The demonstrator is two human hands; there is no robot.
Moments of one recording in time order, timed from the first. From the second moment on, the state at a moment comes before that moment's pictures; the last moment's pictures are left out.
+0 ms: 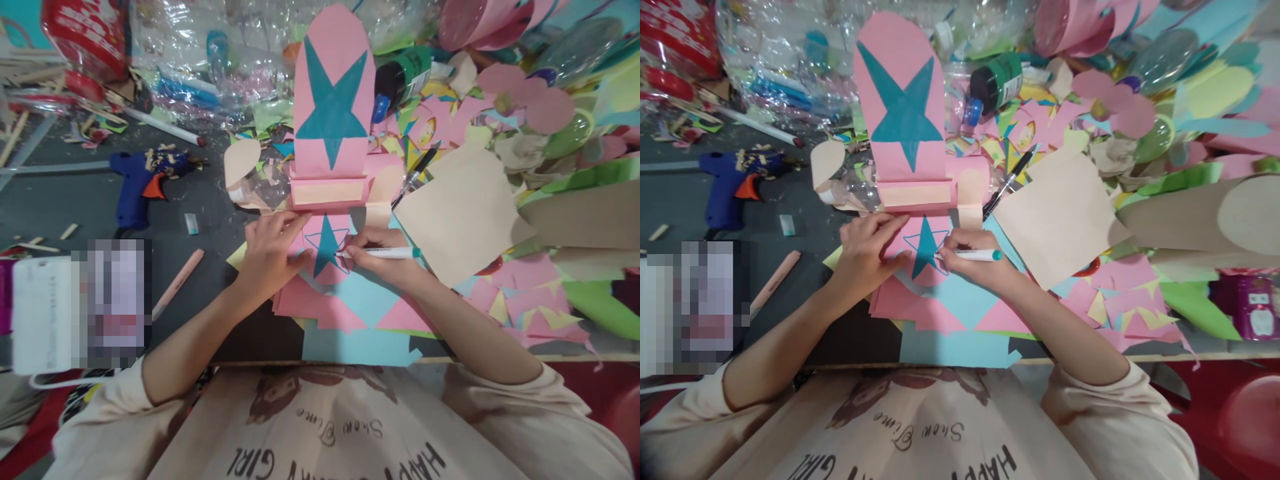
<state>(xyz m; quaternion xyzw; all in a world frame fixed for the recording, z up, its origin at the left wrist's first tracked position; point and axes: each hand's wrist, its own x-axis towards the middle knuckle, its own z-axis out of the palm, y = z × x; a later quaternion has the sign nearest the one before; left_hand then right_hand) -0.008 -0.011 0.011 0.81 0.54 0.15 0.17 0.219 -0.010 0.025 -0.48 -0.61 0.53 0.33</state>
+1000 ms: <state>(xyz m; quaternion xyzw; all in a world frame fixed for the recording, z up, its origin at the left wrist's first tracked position) -0.010 -0.010 0.011 0.82 0.53 0.15 0.18 0.217 -0.009 0.025 -0.48 -0.62 0.51 0.34</state>
